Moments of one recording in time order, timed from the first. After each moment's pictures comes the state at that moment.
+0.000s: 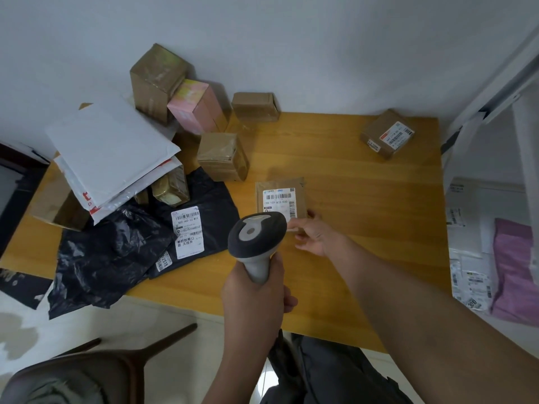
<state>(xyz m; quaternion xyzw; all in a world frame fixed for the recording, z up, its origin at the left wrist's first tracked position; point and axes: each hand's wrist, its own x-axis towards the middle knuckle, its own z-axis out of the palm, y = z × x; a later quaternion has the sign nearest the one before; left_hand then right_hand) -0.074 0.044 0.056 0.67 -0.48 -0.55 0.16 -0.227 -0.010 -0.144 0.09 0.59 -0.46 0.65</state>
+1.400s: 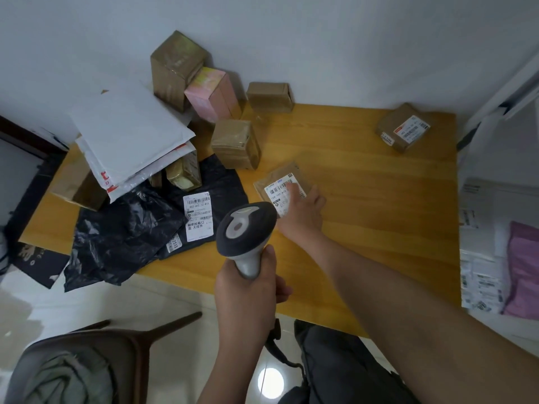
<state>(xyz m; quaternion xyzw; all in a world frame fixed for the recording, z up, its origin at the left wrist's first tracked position) -0.054 0.062 0.053 0.67 -0.47 -0.52 0.24 -0.180 -0.020 -0.119 -0.40 0.85 -0.19 0.29</state>
